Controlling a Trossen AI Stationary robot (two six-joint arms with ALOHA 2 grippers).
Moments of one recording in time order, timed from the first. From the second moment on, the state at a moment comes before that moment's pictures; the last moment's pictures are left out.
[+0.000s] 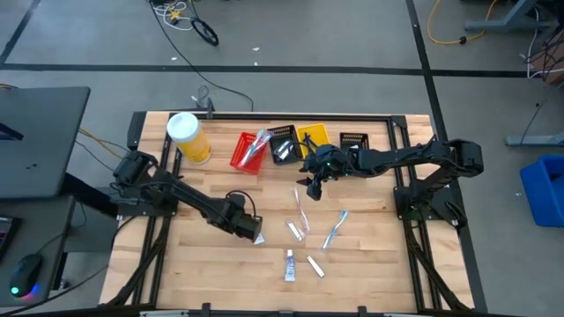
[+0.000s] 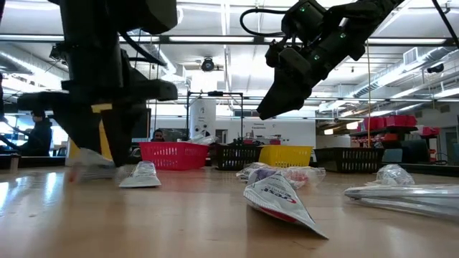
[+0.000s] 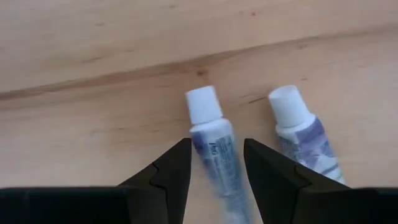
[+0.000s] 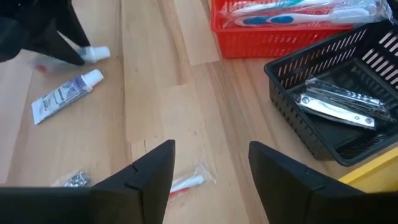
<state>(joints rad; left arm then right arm) -0.37 1.76 1.04 -0.75 -0.23 -1.75 -0.15 1.53 0.86 -0.05 -0.04 0.10</state>
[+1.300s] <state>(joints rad) -0.37 1.77 1.04 -0.74 -0.23 -1.60 -0.15 1.53 0.86 -0.05 -0.04 0.10</state>
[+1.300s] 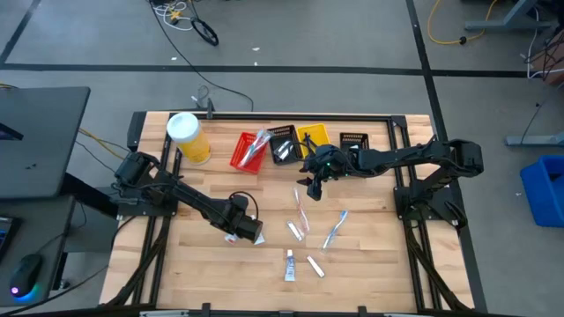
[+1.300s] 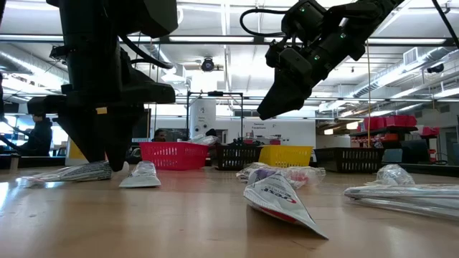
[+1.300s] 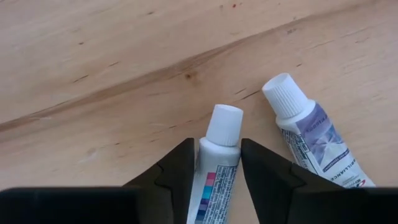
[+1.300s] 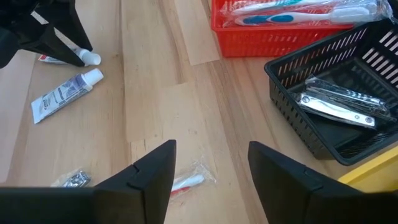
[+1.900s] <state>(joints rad) -0.37 1.83 1.04 -0.70 -0.21 -1.43 -0.15 1.53 0.86 -0.05 -0.04 0.10</state>
